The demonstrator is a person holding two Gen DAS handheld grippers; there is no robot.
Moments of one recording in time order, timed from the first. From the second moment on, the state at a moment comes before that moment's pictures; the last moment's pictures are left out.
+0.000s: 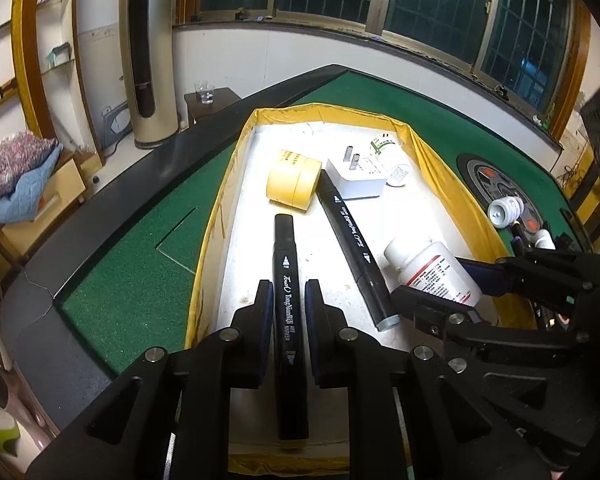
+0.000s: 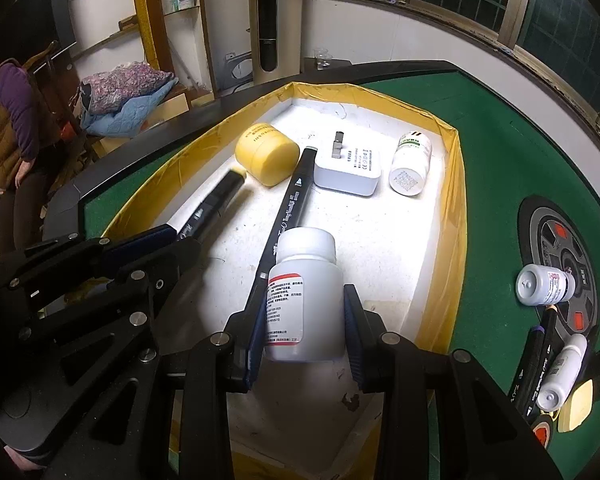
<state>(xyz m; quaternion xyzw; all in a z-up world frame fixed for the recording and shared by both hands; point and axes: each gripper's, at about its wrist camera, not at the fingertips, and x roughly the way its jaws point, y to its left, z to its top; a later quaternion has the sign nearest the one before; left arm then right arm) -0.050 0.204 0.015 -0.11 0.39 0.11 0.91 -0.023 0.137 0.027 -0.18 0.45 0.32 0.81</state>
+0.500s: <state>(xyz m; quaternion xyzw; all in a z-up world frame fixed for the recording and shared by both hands) -0.070 0.211 0.040 -0.21 0.34 0.07 0.91 -0.044 0.102 0.061 -0.19 0.38 0.30 0.85</state>
